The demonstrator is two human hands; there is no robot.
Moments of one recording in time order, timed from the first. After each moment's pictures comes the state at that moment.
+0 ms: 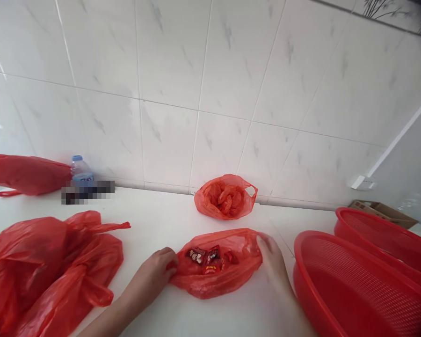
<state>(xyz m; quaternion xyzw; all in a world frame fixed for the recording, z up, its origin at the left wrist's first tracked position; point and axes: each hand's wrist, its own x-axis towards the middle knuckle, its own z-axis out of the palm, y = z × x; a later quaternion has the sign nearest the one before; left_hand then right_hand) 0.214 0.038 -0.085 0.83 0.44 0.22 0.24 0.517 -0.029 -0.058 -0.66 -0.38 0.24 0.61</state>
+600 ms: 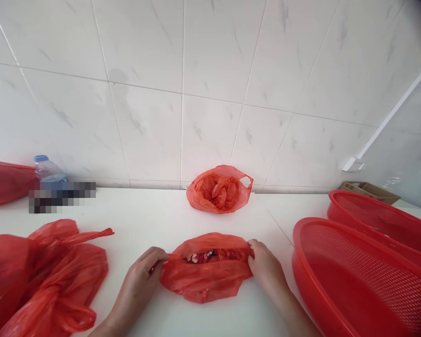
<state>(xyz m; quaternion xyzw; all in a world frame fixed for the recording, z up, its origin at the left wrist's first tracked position) 0.213 0.047 -0.101 0.78 0.43 0.39 0.24 0.525 -0.034 -0.096 -0.82 -0.53 0.05 0.23</state>
